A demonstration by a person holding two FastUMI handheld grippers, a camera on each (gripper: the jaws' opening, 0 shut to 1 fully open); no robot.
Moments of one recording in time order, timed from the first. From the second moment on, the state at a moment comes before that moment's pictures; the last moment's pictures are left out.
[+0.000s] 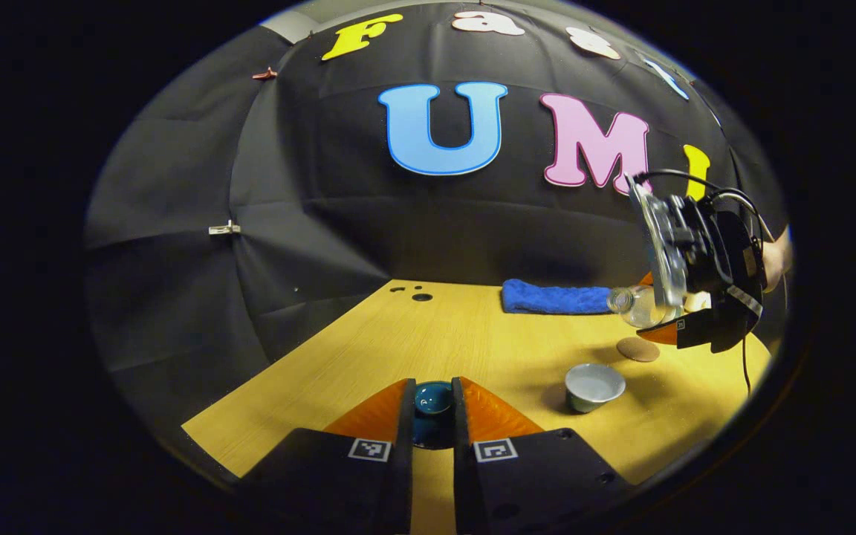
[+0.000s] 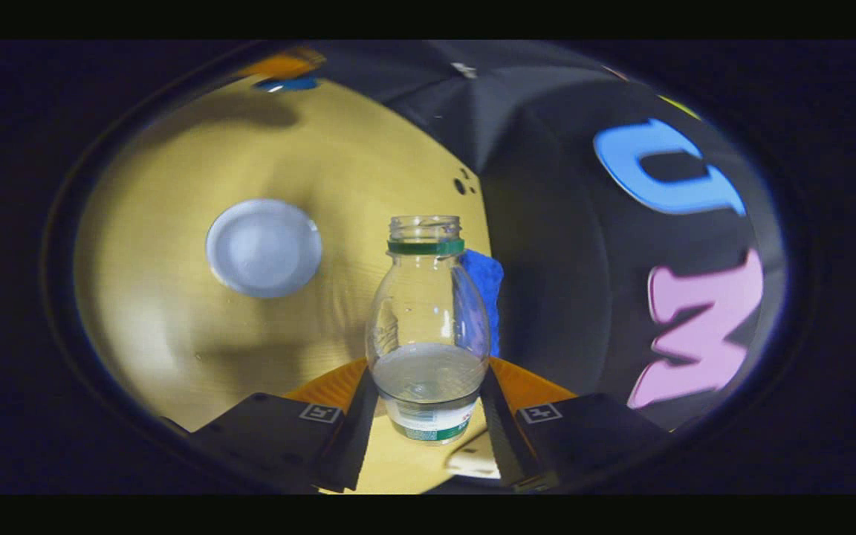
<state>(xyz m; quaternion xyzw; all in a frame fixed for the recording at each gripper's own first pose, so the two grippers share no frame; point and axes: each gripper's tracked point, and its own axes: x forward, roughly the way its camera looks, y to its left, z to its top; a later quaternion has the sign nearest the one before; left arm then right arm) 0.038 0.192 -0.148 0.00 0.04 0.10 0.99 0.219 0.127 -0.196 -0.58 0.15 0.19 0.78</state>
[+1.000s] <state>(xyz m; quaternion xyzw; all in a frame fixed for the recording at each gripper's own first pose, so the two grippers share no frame) 0.098 0.117 -0.144 0.05 0.05 0.02 1.00 0.259 0.064 -0.187 -0.05 0.10 0.07 0.99</state>
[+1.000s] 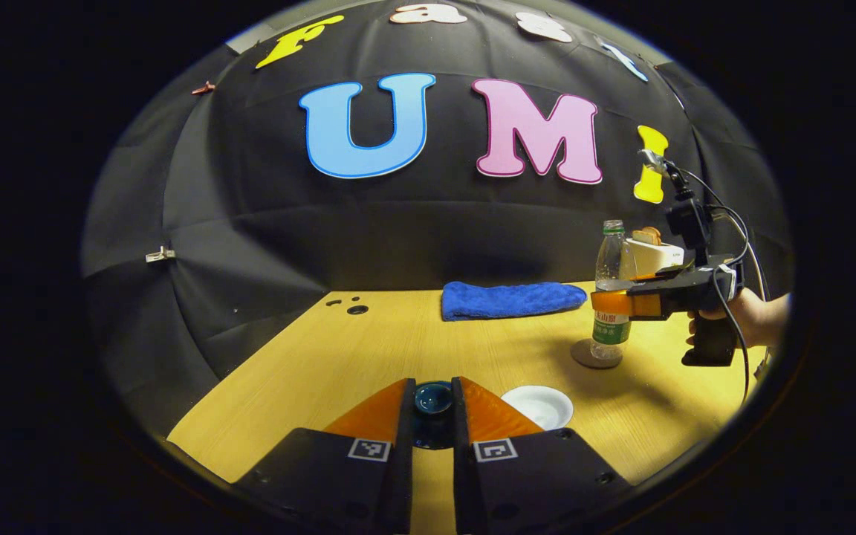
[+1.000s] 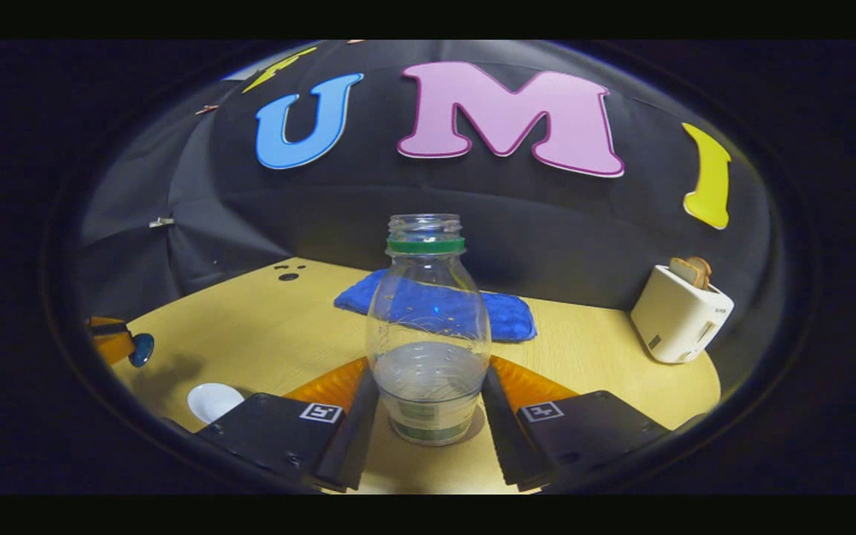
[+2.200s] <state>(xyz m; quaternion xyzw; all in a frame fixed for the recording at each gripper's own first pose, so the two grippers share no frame) 0.112 0.076 -0.147 0.03 0.05 0.01 1.00 0.245 0.054 -0.203 -0.05 0.11 0.09 0.99</state>
